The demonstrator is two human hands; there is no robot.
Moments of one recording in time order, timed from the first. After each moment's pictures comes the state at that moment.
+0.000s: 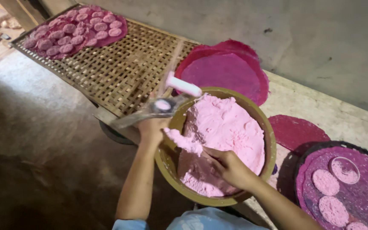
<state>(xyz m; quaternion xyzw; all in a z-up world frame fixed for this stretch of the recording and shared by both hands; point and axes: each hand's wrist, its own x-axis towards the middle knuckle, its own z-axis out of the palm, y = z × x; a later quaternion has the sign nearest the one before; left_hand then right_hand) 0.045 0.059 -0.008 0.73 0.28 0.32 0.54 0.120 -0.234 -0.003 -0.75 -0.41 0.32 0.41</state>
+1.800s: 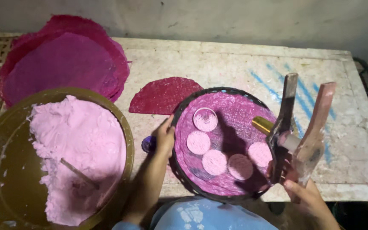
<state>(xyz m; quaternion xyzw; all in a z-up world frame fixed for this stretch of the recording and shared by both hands) 0.225 -0.365 -0.174 0.69 0.20 -0.01 0.69 0.102 -0.776 -0.027 -0.65 0.00 0.16 0.74</state>
